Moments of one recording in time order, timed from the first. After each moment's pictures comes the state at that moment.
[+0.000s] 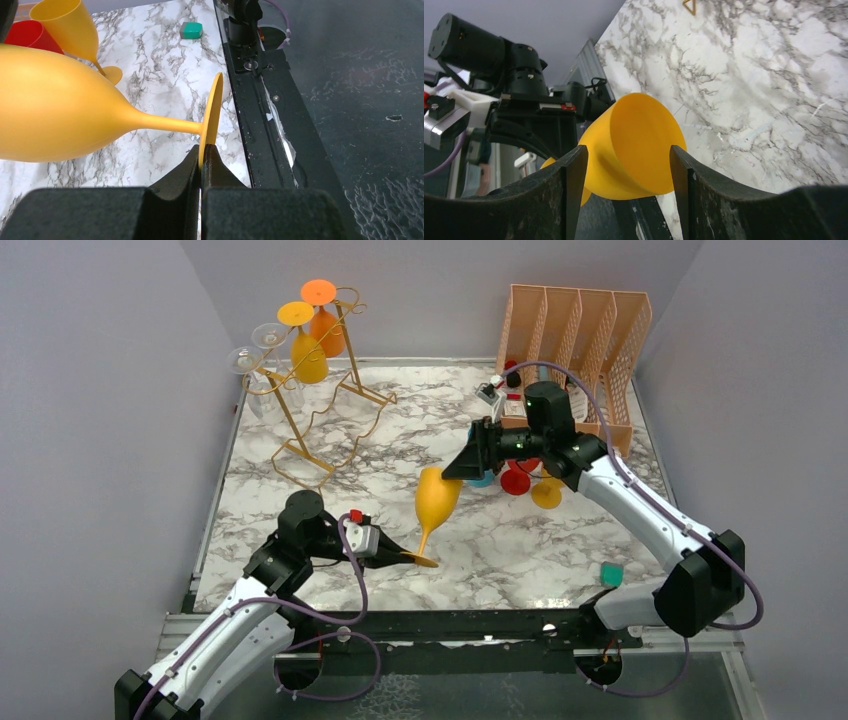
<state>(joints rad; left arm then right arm) -0.57 0.60 0.44 -0.05 1.10 0.31 0.52 1.35 1.15 -0.27 -0.82 0.42</state>
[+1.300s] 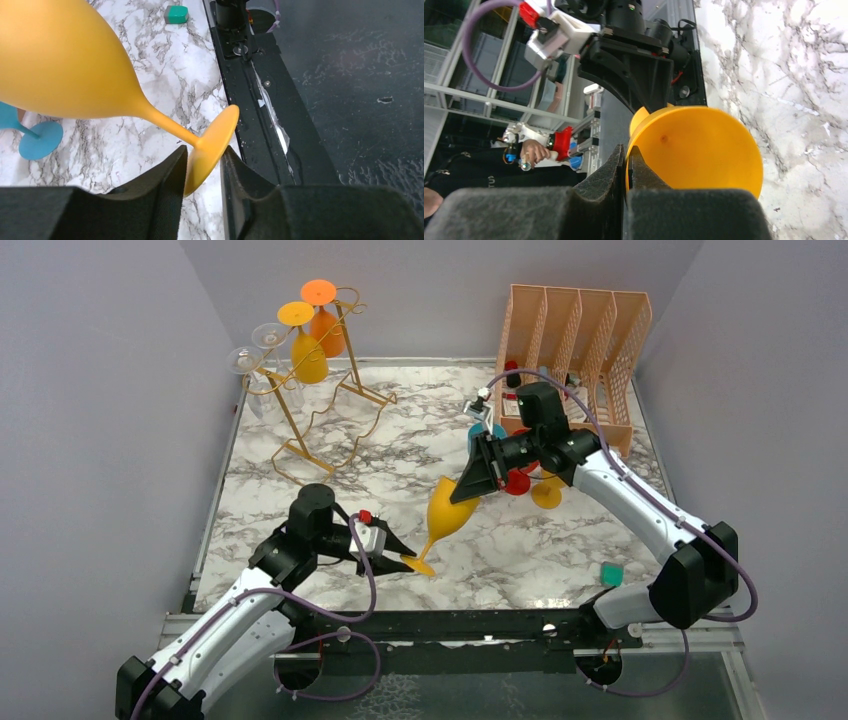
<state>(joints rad) -0.58 0.68 0.48 -0.16 1.13 0.44 0.52 1.41 1.21 -0.40 -1.27 0.34</state>
